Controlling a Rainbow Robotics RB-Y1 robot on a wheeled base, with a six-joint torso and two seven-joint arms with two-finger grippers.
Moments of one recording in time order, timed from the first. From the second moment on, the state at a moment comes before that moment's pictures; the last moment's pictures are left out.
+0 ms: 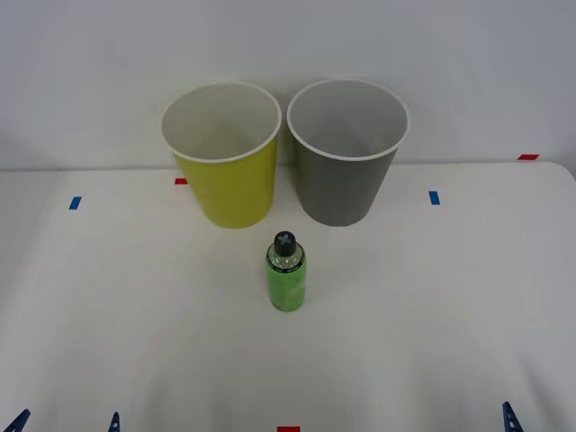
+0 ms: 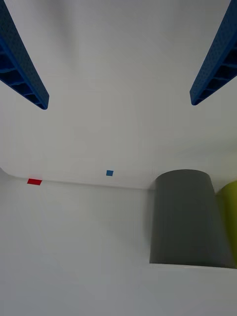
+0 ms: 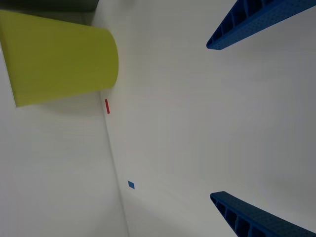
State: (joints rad) right arm 1.03 -0.40 0.07 -1.89 -0.02 -0.77 1.37; left arm 1.14 0.17 -0.10 -1.99 -0.15 -0.63 -1.44
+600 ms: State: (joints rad) right arm 1.03 -0.40 0.07 -1.89 -0.02 -0.77 1.37; left arm 1.14 0.17 -0.10 -1.99 -0.15 -0.63 -1.44
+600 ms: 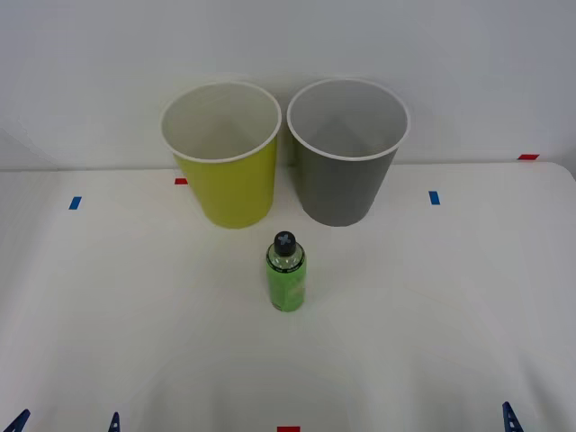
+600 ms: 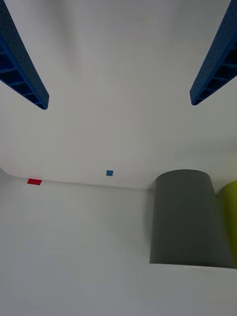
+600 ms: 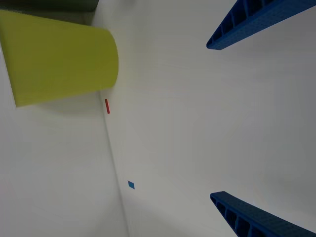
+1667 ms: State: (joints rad) right arm 1.03 -0.40 0.07 -1.89 -0.02 -0.77 1.37; left arm 1.14 0.17 -0.10 -1.99 -0.15 -0.63 -1.44
